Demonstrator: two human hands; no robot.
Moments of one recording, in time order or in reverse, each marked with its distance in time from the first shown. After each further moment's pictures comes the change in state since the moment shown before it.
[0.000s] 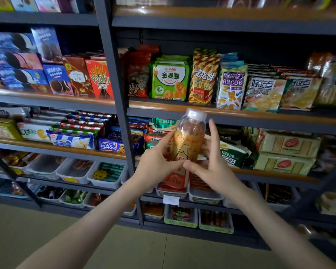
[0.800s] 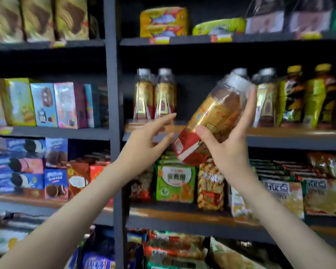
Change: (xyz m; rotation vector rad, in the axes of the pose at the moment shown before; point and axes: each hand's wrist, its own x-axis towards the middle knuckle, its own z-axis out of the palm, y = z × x) left_hand 0.199 0.112 -0.166 0.255 0.323 0.682; right_hand 0.219 -0.135 -0.078 -0.003 0.609 -0.701
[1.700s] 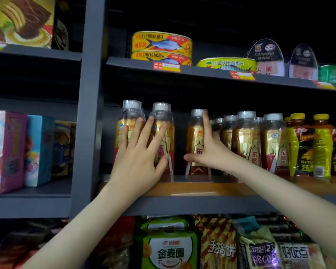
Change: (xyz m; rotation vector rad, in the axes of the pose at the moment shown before) left_hand 0.130 -0.125 0.030 0.688 0.229 0.235; right_hand 0.156 0.110 0.051 -0.749 -0.419 0.382
